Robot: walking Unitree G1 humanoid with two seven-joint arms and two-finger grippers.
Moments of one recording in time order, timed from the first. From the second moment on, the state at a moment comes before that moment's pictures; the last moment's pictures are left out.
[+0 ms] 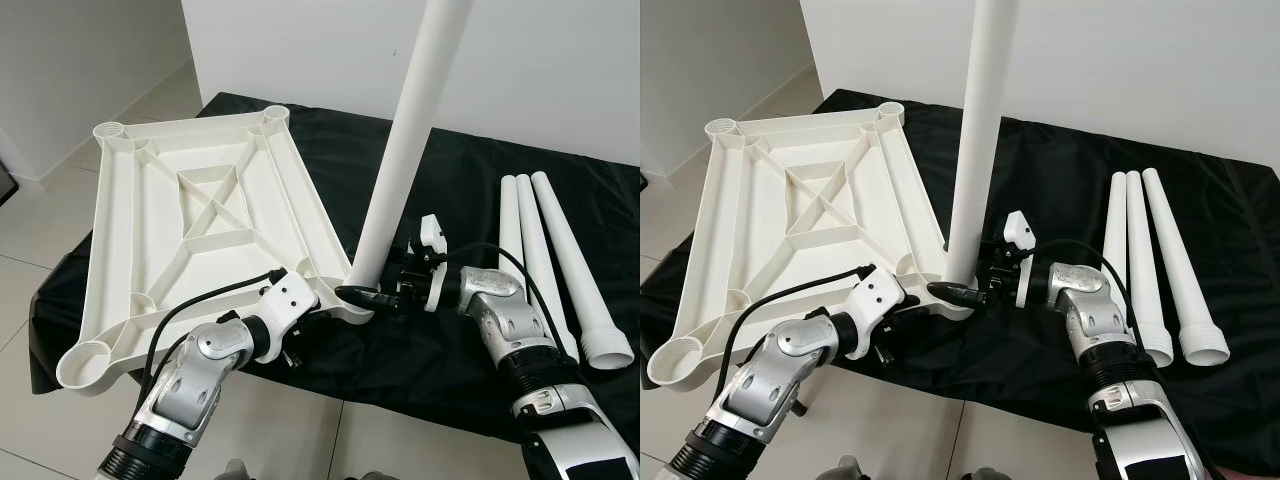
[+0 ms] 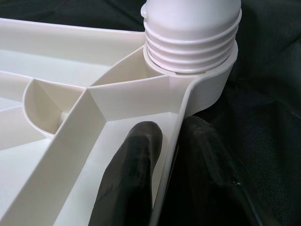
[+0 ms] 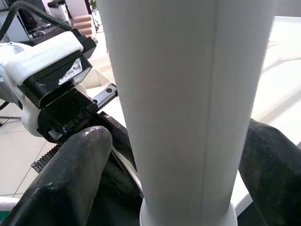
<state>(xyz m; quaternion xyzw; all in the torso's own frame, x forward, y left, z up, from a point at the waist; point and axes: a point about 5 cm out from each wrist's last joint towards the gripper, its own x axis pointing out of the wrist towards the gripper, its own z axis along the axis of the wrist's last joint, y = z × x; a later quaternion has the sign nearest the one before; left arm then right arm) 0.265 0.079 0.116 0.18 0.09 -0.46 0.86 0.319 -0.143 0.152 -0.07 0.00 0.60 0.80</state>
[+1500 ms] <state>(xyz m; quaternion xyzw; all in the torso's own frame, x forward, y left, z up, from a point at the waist) 0.265 0.078 0.116 0.17 0.10 -0.47 0.86 0.321 -0.147 0.152 -0.05 0.00 0.59 0.80</state>
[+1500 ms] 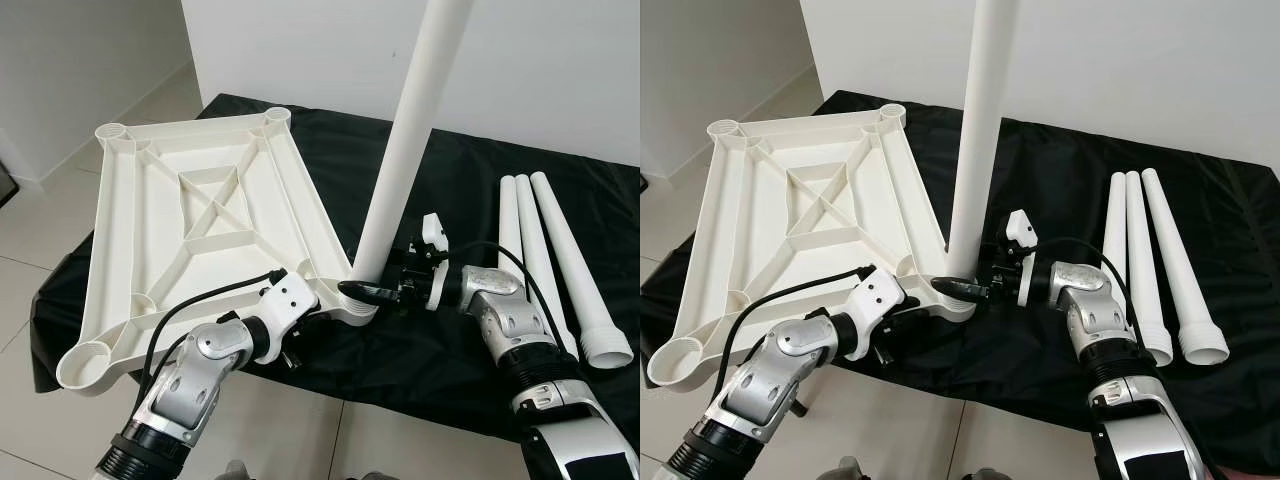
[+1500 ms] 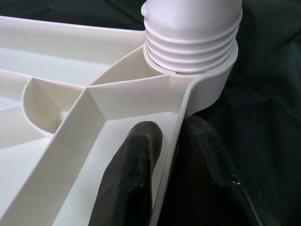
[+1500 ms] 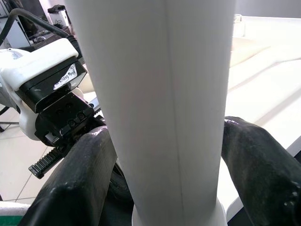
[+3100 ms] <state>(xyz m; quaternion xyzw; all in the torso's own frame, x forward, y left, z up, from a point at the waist) 0.263 0.078 0.115 0.18 0.10 -0.48 0.85 0.322 -0.147 0.153 -0.05 -0.01 0.59 0.81</state>
